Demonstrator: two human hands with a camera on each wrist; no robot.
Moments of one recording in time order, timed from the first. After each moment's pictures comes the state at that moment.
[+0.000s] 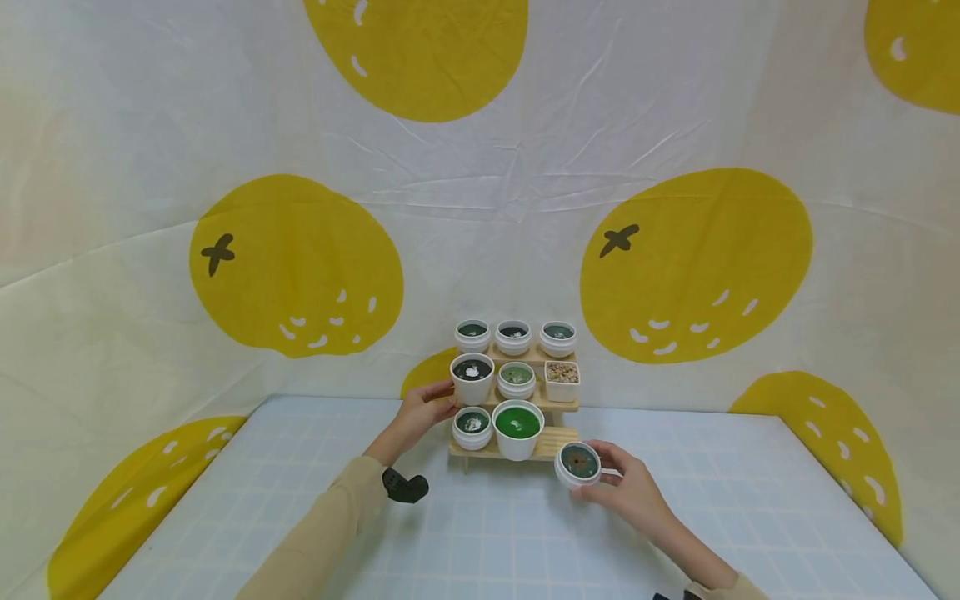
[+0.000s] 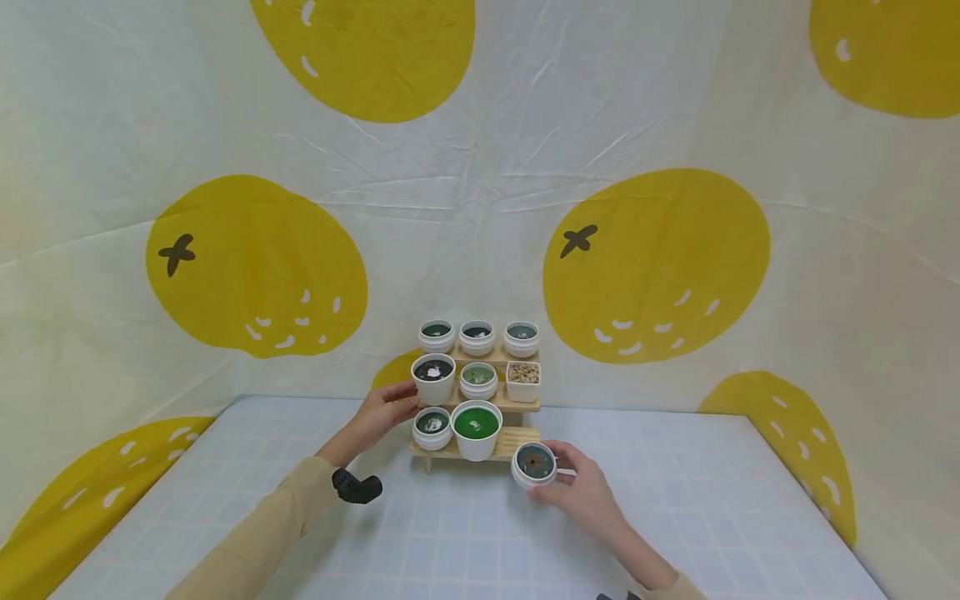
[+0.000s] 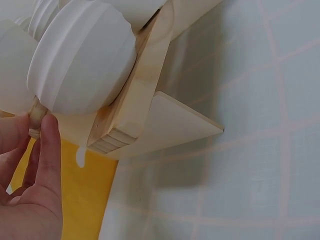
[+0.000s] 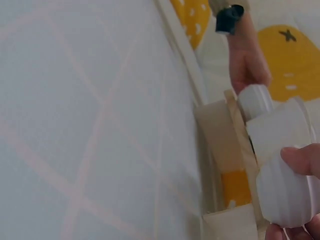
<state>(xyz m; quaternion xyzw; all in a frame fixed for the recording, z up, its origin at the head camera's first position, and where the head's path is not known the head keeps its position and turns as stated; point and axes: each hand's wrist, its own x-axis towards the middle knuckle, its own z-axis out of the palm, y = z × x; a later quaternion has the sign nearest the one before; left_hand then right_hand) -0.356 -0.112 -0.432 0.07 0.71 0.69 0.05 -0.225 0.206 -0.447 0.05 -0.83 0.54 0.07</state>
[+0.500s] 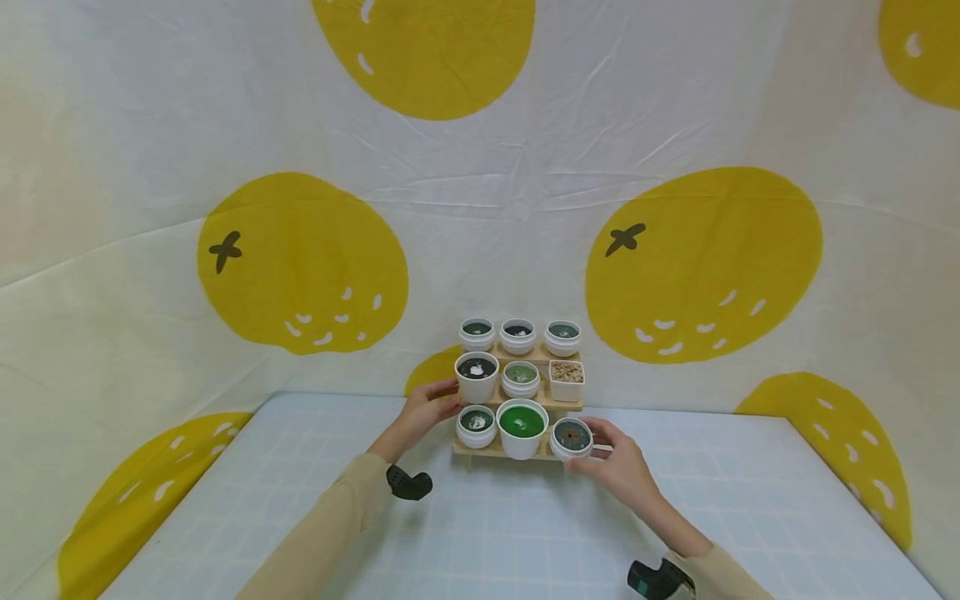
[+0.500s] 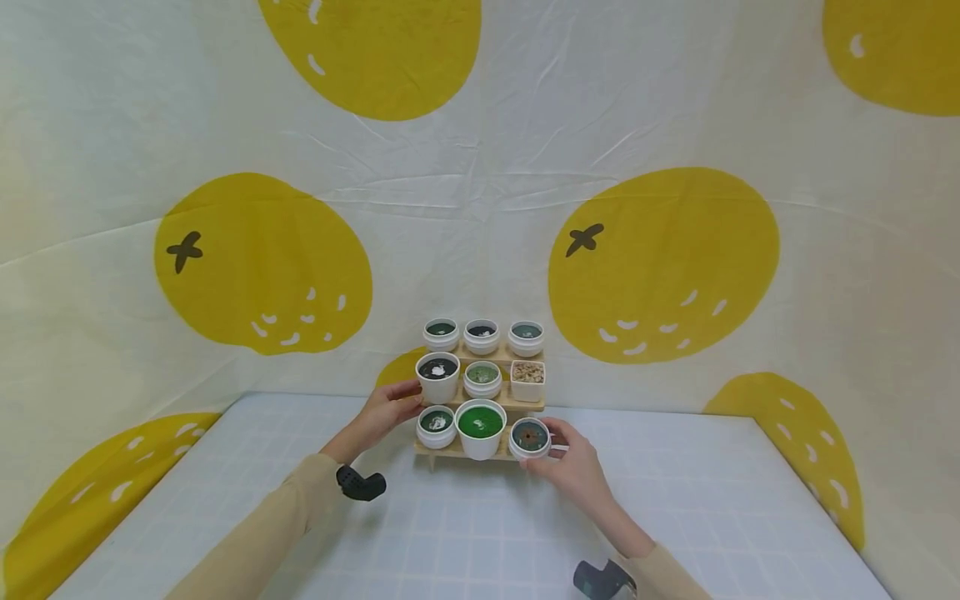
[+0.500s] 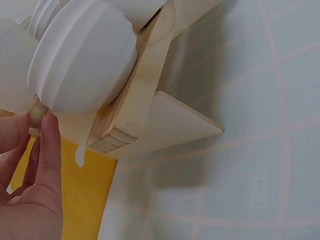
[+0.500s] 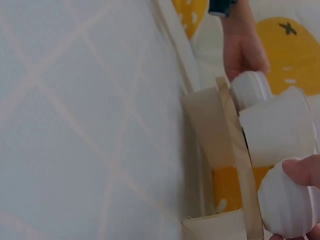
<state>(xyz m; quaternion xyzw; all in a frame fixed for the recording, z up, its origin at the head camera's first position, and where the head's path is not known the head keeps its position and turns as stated) -0.355 -0.112 -0.432 0.08 0.71 0.70 0.05 -0.253 0.191 -0.438 0.03 -0.86 0.50 0.09</state>
